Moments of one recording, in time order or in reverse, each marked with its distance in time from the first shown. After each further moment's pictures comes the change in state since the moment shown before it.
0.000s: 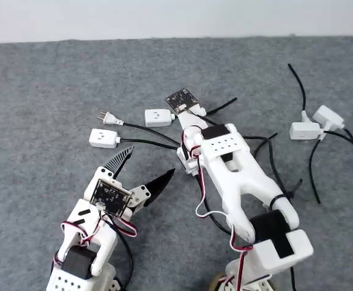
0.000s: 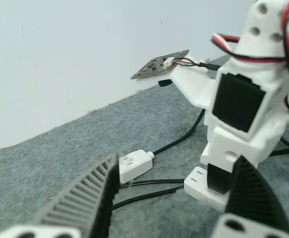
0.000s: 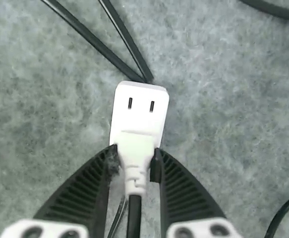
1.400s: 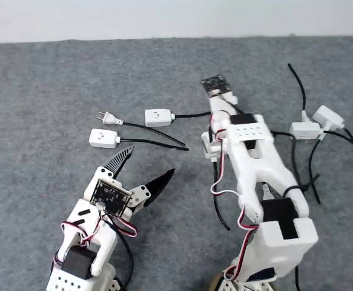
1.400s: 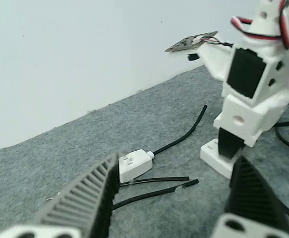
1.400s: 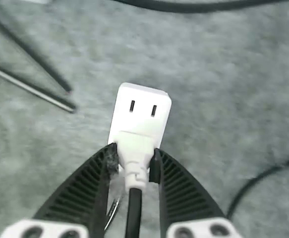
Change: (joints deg) left arm 0.0 0.0 0.0 0.0 0.0; right arm 13.1 4.9 -6.1 -0.5 -0.1
